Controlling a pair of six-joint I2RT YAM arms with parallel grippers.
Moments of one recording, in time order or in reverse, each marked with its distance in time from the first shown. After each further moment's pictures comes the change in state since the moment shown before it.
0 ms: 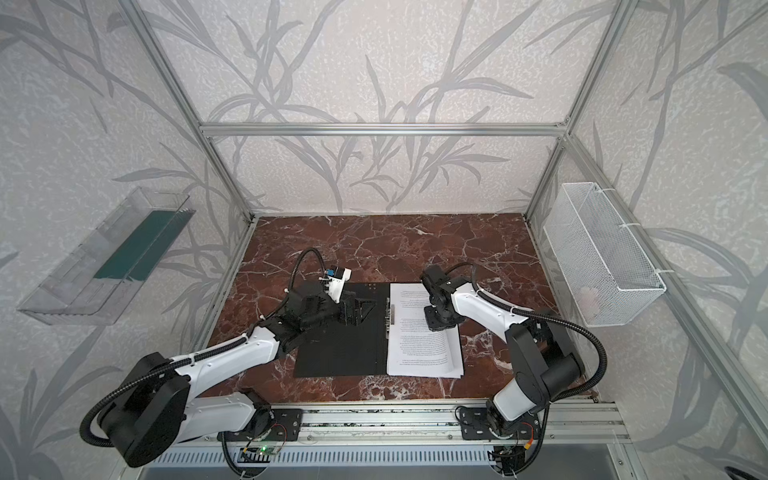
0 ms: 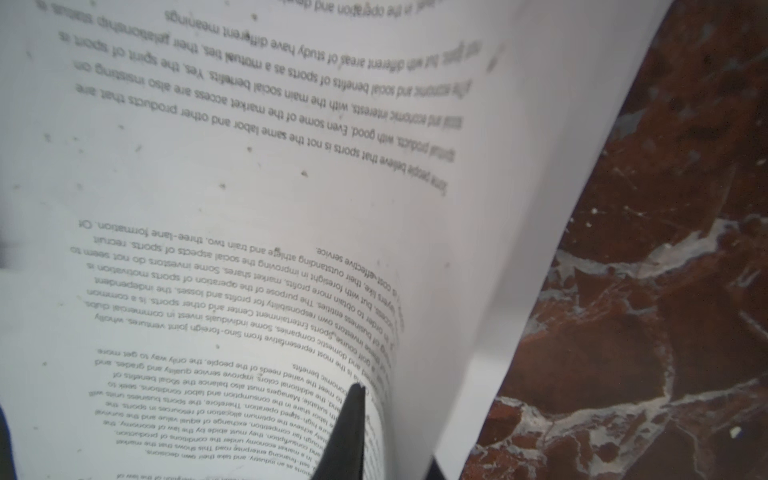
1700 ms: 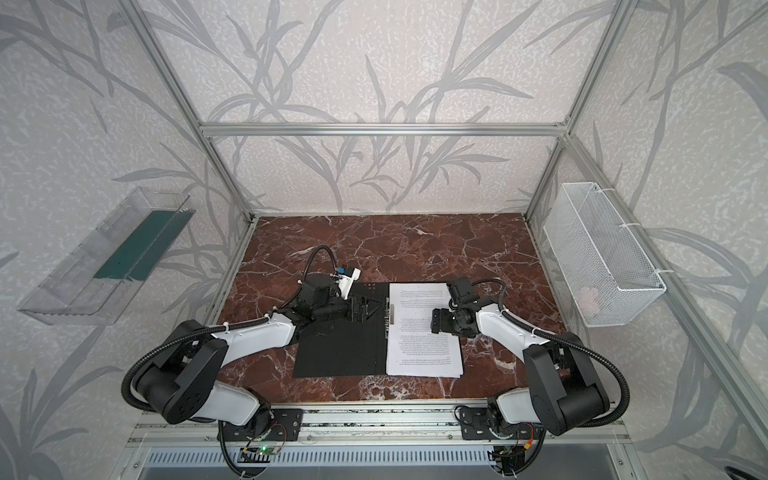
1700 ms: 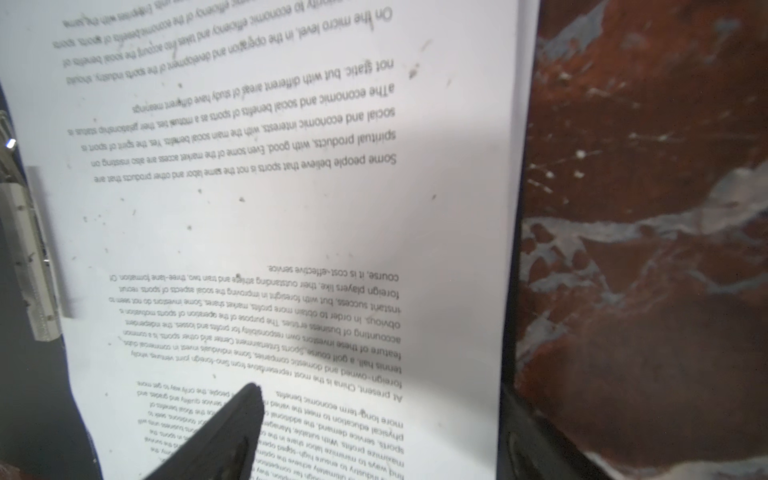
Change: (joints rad) left arm 0.038 0.225 0.065 0.068 0.175 -0.064; right arm -0.175 -0.169 -0.289 0.310 -0.204 0.118
